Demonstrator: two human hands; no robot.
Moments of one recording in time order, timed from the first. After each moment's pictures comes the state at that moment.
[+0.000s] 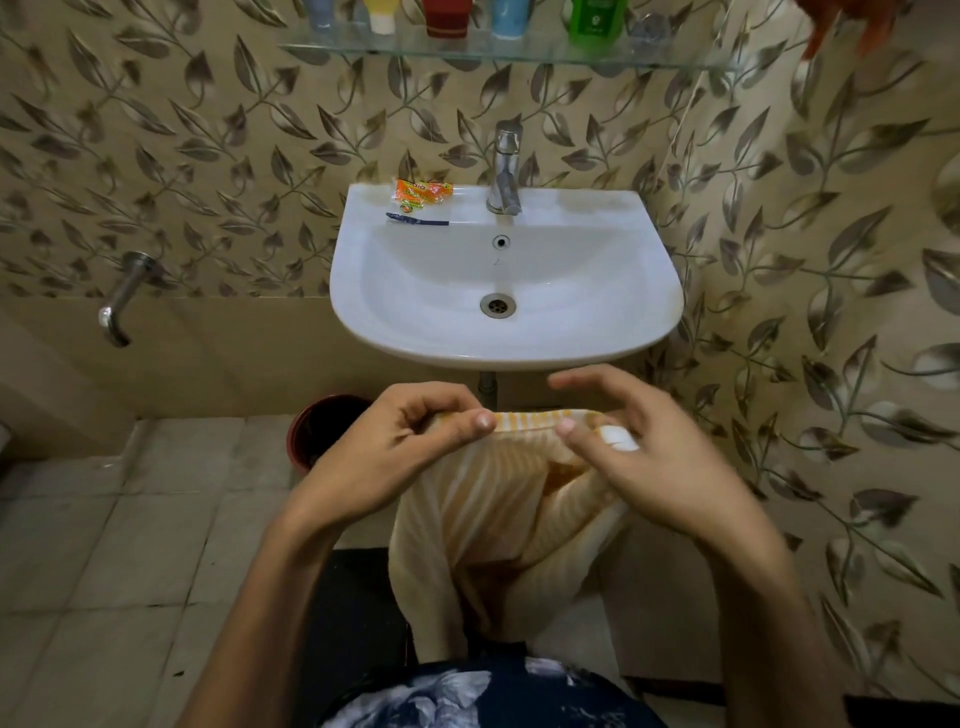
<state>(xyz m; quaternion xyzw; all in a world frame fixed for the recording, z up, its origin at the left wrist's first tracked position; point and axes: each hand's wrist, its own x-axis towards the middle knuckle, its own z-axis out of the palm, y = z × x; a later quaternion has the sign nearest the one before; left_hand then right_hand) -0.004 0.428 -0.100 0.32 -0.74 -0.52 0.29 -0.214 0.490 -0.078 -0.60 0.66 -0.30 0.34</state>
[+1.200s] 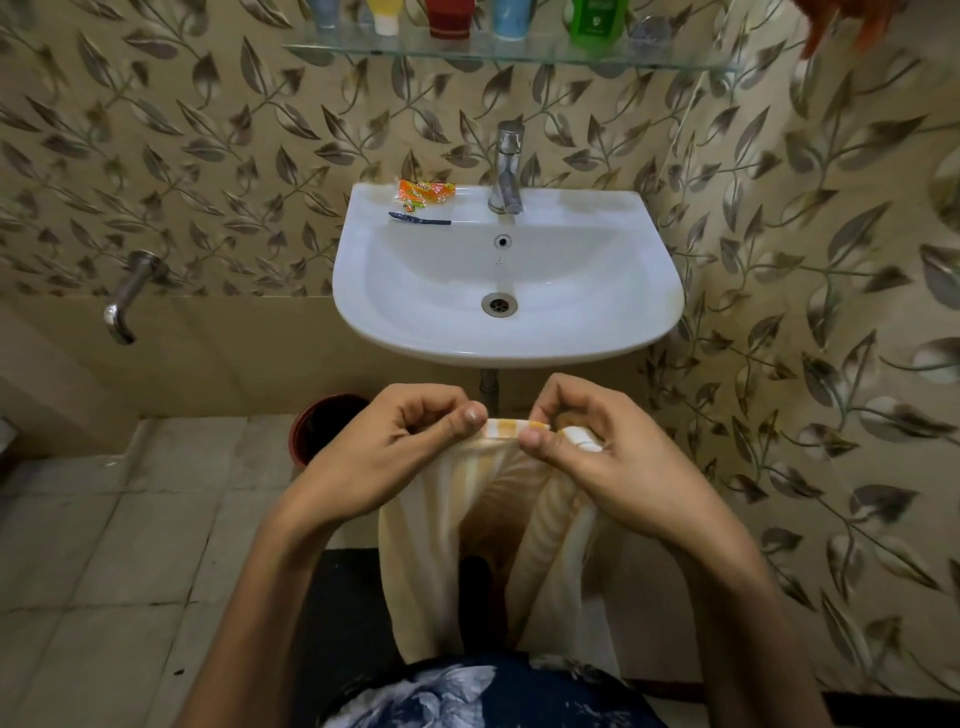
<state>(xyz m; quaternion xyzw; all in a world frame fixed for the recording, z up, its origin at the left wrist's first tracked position) 0.002 0.435 -0.102 0.32 -0.75 -0.51 0.28 -0.197 0.493 -0.081 -0.64 0.61 -0.31 0.36</state>
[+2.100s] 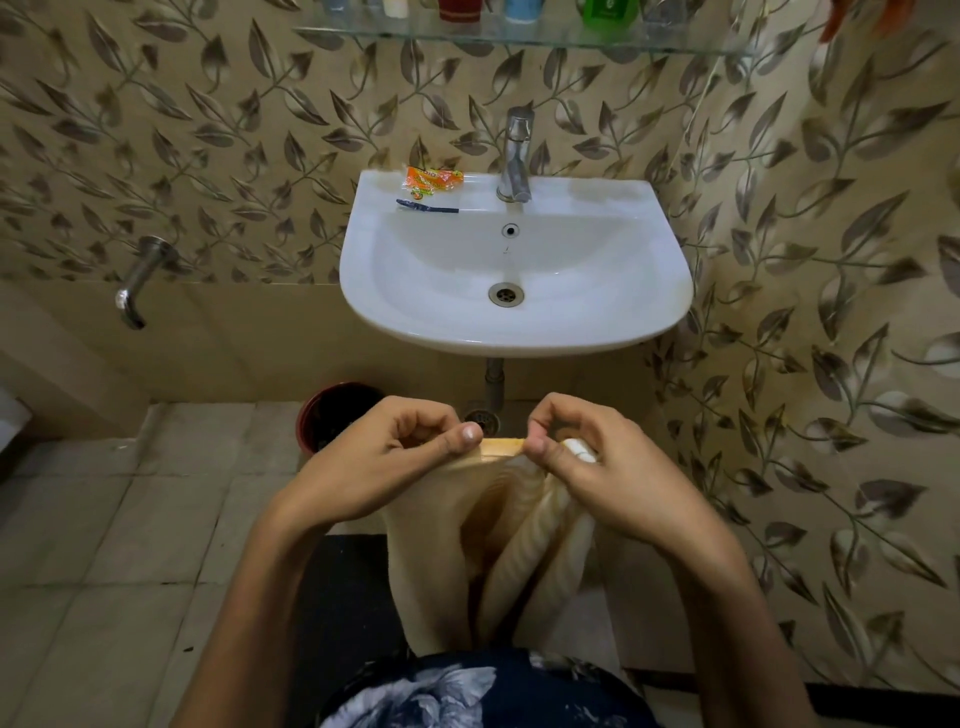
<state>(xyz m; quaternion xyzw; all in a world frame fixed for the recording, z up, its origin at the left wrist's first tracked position) 0.013 0.444 -0.113 0.37 -0.73 -0.53 0.21 -0.197 0.497 -0.101 -0.65 0.62 -0.26 0.35</state>
